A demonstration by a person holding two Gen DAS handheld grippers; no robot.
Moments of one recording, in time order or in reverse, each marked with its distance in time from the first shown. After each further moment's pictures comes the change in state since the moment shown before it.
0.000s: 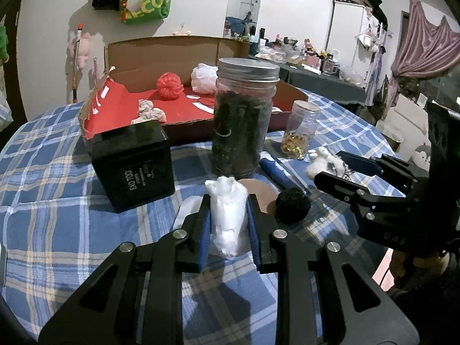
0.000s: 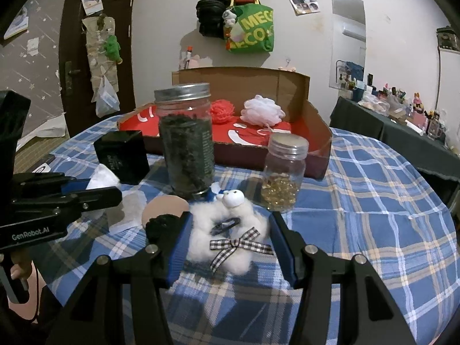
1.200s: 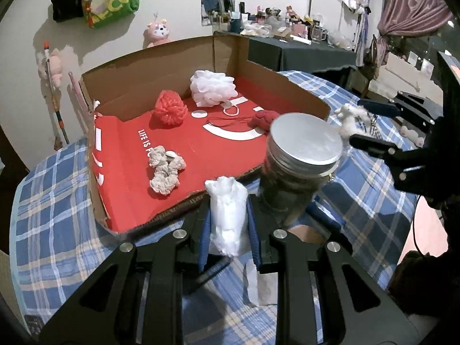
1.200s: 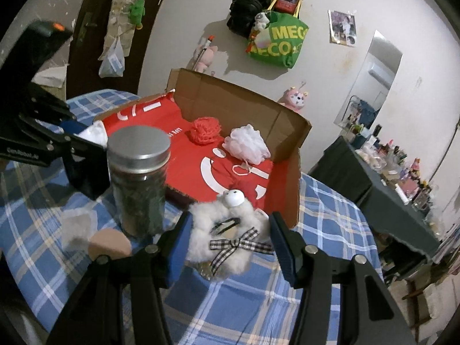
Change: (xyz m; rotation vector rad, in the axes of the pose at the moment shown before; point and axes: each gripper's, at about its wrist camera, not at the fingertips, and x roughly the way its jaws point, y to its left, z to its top) left arm 0.030 0.045 0.104 0.178 0.173 -0.034; right arm 0.015 -0.019 0.089 -0.319 0.047 -0.096
